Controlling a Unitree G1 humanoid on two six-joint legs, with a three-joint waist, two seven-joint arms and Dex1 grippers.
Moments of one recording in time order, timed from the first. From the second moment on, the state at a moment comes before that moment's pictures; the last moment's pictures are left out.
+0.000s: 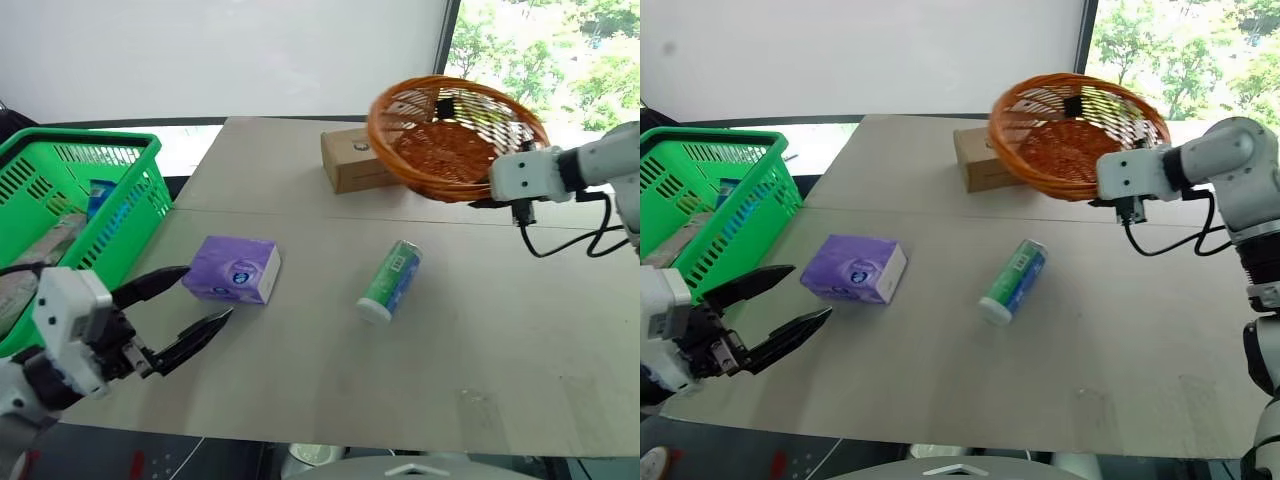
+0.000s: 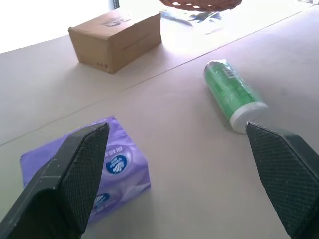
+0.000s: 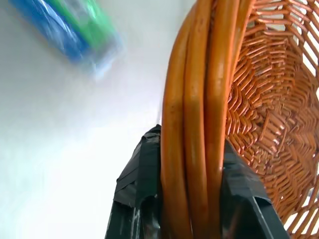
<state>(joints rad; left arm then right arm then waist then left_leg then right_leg) 0.51 0.79 0.76 -0.74 -0.91 0.52 -0.80 -0.93 -0.96 0.27 0.45 -0.15 -0.12 1.28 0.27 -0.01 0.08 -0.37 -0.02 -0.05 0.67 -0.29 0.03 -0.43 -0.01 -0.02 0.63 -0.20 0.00</state>
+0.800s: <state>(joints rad) 0.32 0.84 0.38 -0.56 -0.39 0.66 -0.46 -0.60 -0.77 0.04 0.03 0.43 0.36 1.25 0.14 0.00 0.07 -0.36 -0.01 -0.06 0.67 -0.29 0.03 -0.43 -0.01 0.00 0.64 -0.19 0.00</state>
